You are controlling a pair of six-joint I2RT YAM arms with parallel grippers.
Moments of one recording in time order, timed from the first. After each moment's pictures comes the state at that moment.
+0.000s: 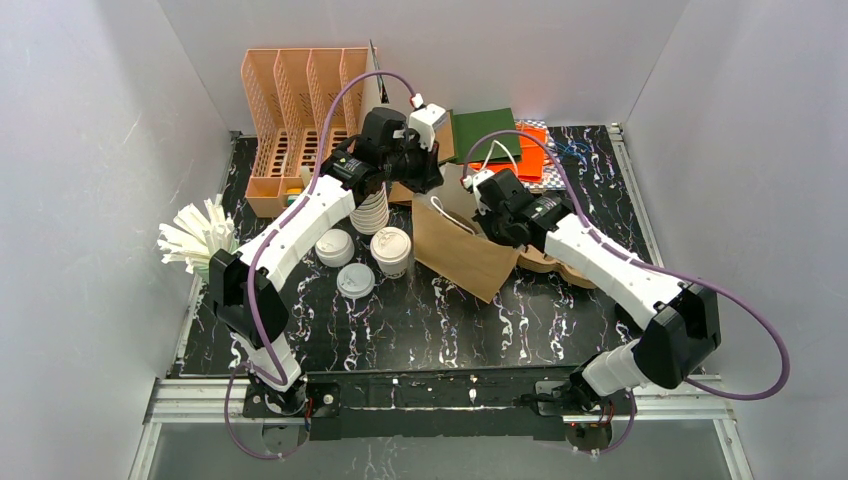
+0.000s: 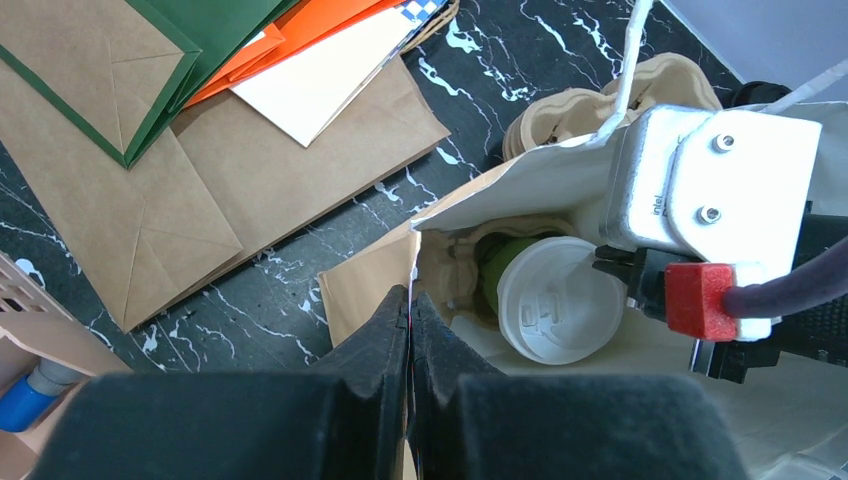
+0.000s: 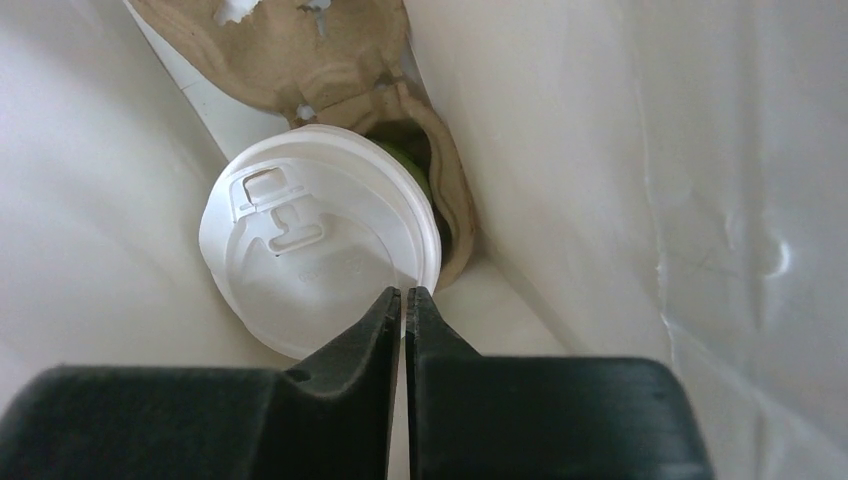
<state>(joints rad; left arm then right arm) -0.58 1.71 1.67 -0.52 0.33 -0.05 0.69 1.44 1.26 -0.83 0.20 0.00</state>
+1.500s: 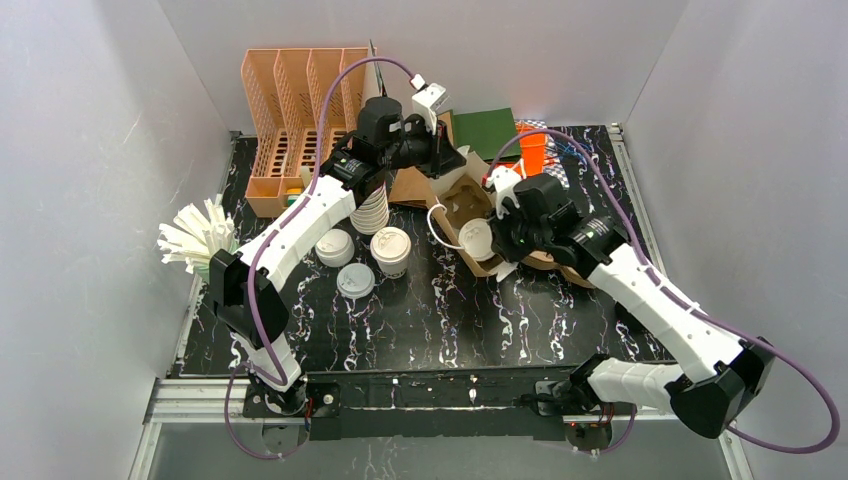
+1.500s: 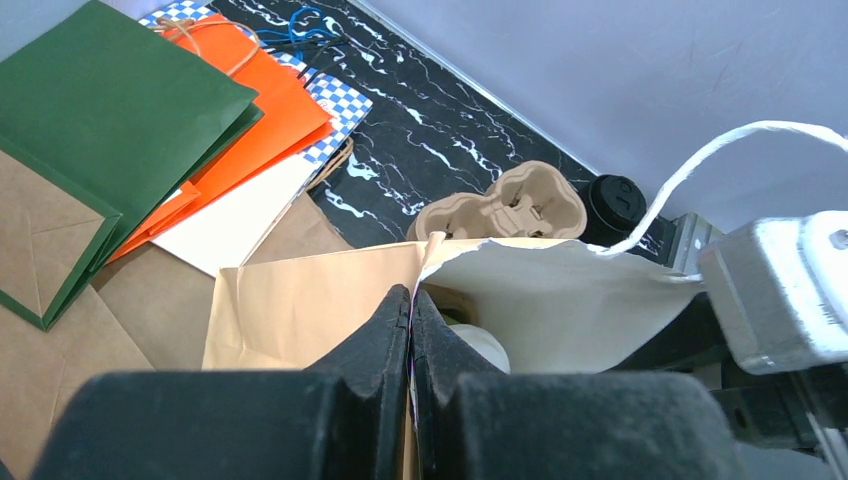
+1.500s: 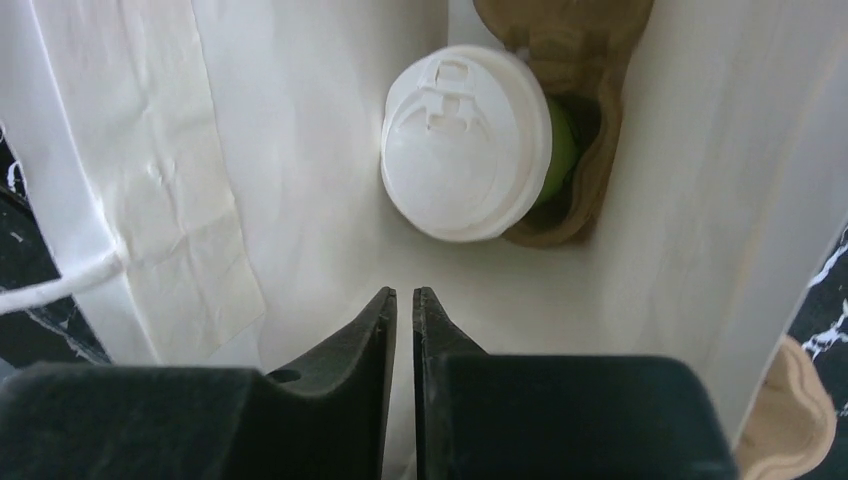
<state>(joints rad) -0.58 1.71 1.67 -0.25 0.50 -0.17 0.69 1.15 1.21 -0.84 -0.04 0.04</state>
